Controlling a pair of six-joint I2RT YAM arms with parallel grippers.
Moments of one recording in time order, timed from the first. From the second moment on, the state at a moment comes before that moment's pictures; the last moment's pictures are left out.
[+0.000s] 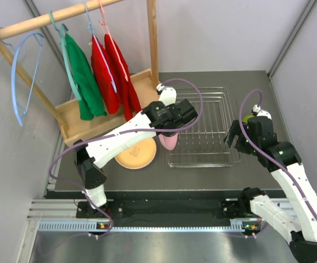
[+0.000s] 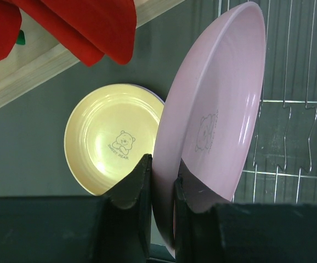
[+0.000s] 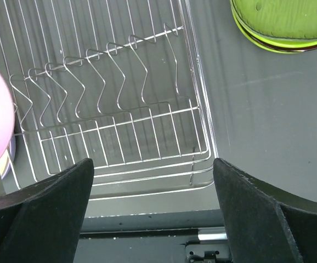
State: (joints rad) left arm -1.02 1.78 1.90 -1.32 -0.81 -0.87; right arm 0.32 0.79 0.97 -0.97 0.18 0.55
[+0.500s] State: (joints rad) left arm -1.06 1.87 1.92 -1.35 -0.87 -0.99; right arm 0.32 0.79 0.97 -0.97 0.16 0.54
